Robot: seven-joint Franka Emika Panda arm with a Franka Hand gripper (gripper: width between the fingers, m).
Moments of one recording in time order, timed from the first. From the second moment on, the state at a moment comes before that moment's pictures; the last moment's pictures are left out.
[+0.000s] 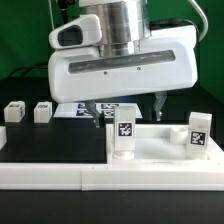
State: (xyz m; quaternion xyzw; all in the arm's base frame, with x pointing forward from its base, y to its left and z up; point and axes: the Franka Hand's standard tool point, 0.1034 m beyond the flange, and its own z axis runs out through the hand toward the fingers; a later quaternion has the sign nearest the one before) arm 0.617 0.011 0.077 -1.00 0.05 -0.01 0.07
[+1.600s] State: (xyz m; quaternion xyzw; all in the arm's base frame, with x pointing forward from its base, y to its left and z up) arm 0.616 0.001 0.068 -0.95 0.31 0.01 0.08
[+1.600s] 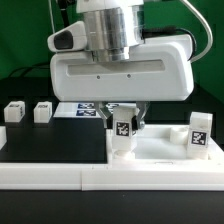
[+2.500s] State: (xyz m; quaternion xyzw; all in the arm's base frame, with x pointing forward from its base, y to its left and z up) arm 0.622 0.011 0.066 -0.72 0.69 0.07 0.09
